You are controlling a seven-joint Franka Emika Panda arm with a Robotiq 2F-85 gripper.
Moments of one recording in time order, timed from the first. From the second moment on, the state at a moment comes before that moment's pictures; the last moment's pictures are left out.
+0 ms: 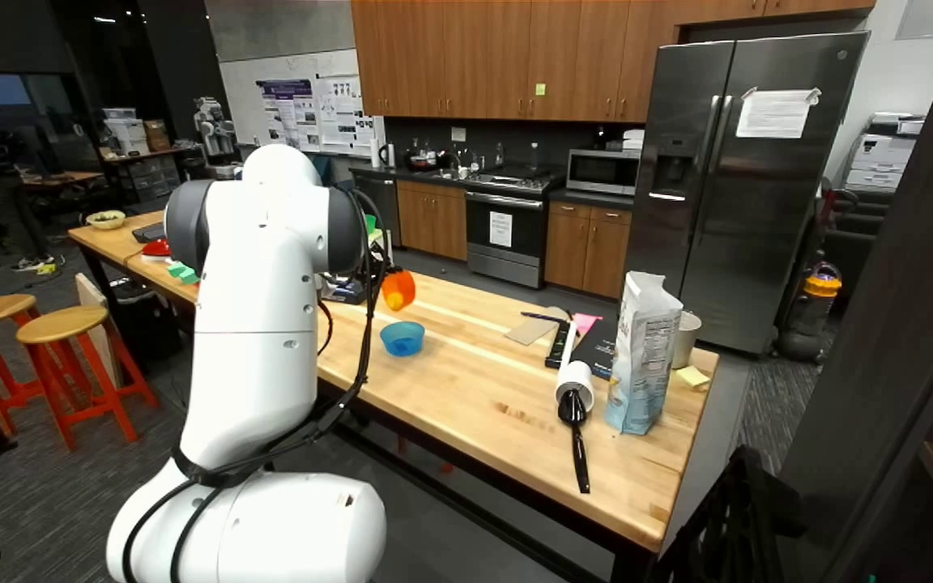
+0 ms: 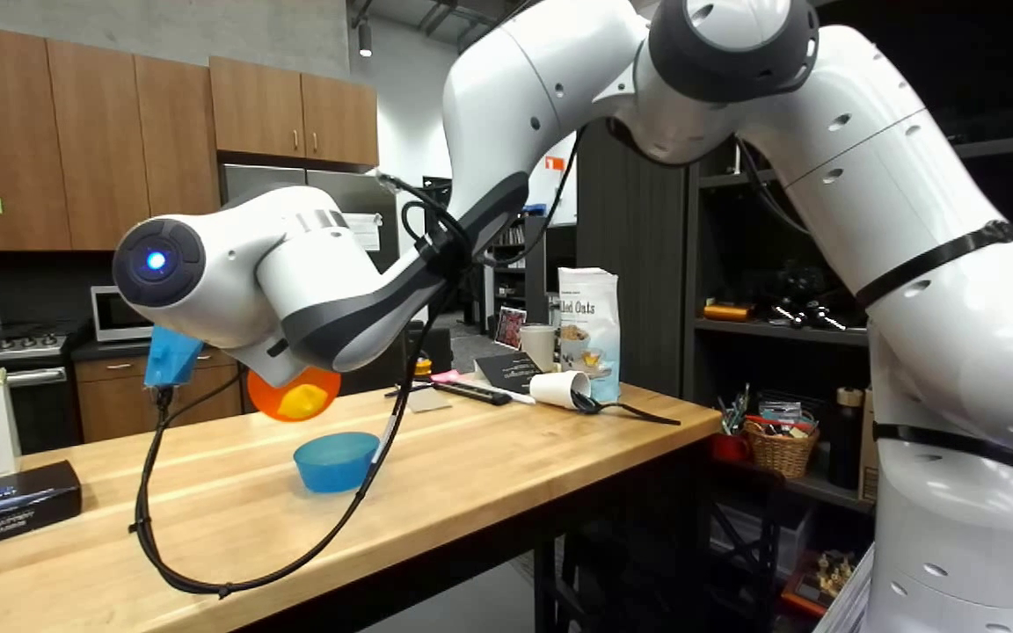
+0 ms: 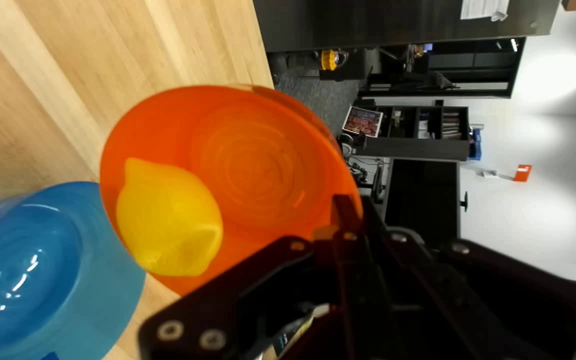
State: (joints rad) arm 0.44 0.50 0.37 -1.65 -1.54 1.88 -2.57
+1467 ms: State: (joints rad) arm 0.45 0.53 0.35 -1.65 -1.31 1.61 -2.60
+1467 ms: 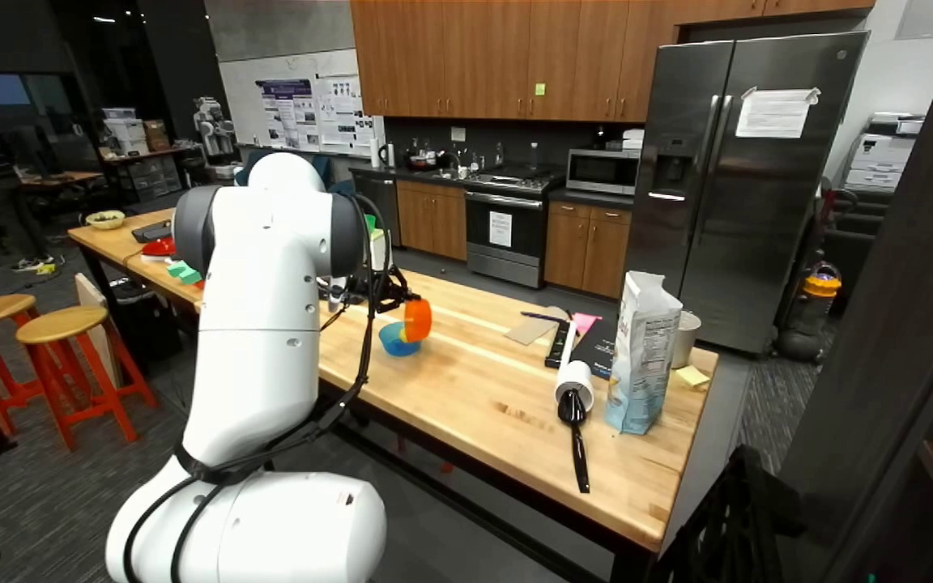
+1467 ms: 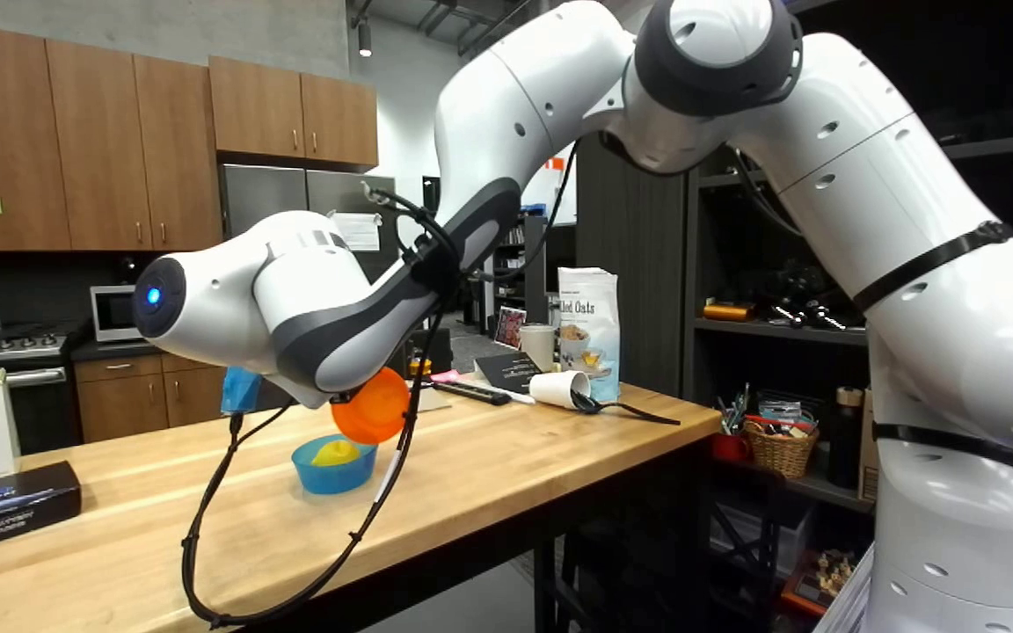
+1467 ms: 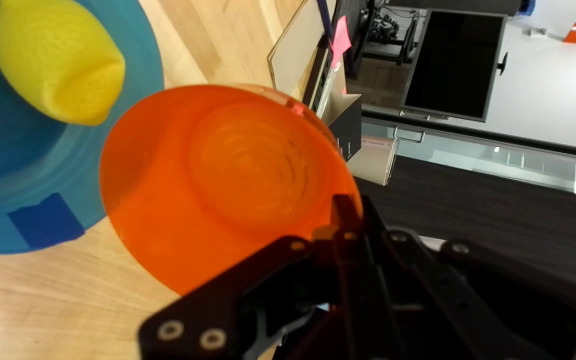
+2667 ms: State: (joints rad) arm 0.43 0.62 0.31 -1.61 -1.51 1.87 -2.60
